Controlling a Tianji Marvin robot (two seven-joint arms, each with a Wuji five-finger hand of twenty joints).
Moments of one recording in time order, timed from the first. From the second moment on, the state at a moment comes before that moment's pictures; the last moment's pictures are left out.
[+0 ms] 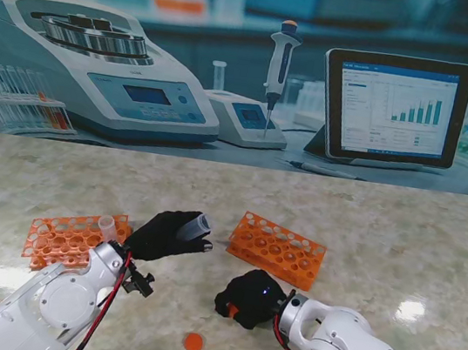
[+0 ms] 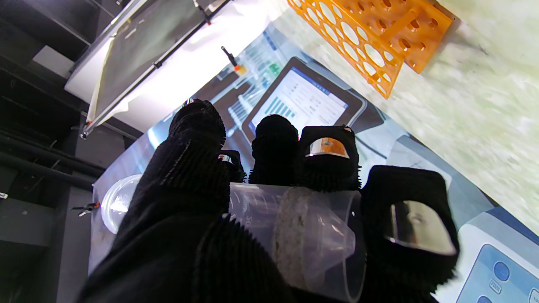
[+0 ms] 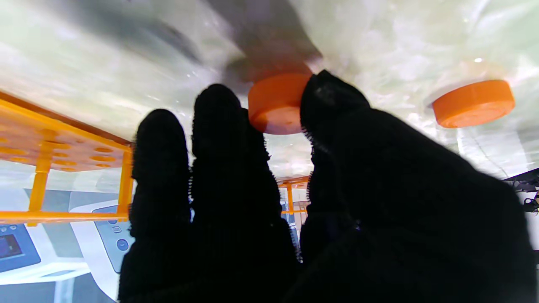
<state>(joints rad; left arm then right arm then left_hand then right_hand) 1.58 -1.12 -1.15 -1.59 0.28 -0.43 -0.01 -1.42 -1.01 0.86 -1.49 -1.12 -0.41 -0.09 1.01 -0.29 0.06 0.00 0.55 -0.11 1.24 1.47 1.05 0.03 0.96 1.16 1.04 0.09 1.29 1.15 1.04 0.21 1.83 0.73 0.78 -0.79 0.97 -0.23 0.88 -0.21 0.66 0.70 1.07 0.13 0.38 0.87 1.16 0.03 0.63 0.92 0.80 0.12 1.17 0.57</state>
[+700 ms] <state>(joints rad) 1.58 -1.12 -1.16 -1.59 0.28 -0.43 -0.01 -1.44 -1.01 0.89 -1.51 -1.11 -0.42 -0.08 1.01 -0.29 0.06 0.00 0.55 -0.11 1.24 1.47 1.05 0.03 0.96 1.16 1.04 0.09 1.29 1.15 1.04 0.21 1.83 0.73 0.78 -0.80 0.99 -0.24 0.89 -0.21 0.65 0.74 1.08 0.14 0.38 0.86 1.16 0.03 0.63 0.92 0.81 0.12 1.17 0.57</state>
